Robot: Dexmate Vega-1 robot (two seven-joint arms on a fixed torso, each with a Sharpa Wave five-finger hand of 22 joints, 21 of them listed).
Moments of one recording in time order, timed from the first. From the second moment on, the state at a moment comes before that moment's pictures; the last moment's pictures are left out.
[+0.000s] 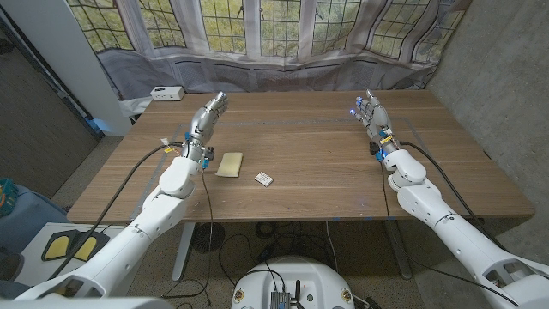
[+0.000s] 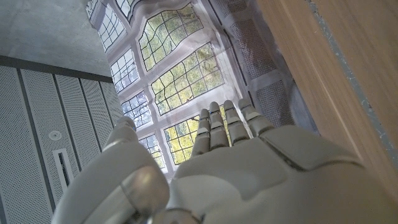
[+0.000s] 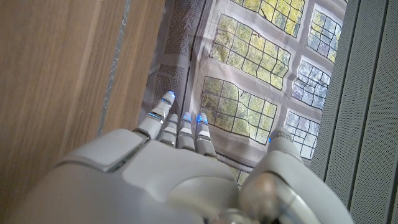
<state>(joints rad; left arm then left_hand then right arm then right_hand) 0.95 0.56 0.32 -1.46 -0.42 -0.52 0.13 0.30 0.05 0.25 -0.09 0.20 0.26 0.09 0.21 0.17 0.27 0.07 0.26 0.19 0.23 0.07 0.21 0.17 0.13 0.10 0.23 0.17 -0.87 -0.50 -0.34 -1.37 0.62 0.38 -0.01 0.19 0.05 0.24 -0.10 0.18 0.20 0.12 0.20 0.18 0.14 0.14 0.21 0.19 0.03 0.09 0.21 0.21 0.29 0.00 0.20 0.17</state>
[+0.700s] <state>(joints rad) 0.98 0.58 0.32 -1.48 -0.34 -0.60 0.12 0.33 0.07 0.27 -0.11 0.19 0.30 0.09 0.21 0.17 0.31 0.07 0.26 0.19 0.27 0.07 0.21 0.17 0.15 0.09 0.23 0.17 -0.92 -0.50 -0.34 -1.46 0.58 0.38 -0.09 0.19 0.05 0.24 -0.11 0.18 0.20 0.12 0.20 0.18 0.15 0.15 0.21 0.19 0.04 0.09 0.21 0.21 0.30 0.01 0.20 0.17</state>
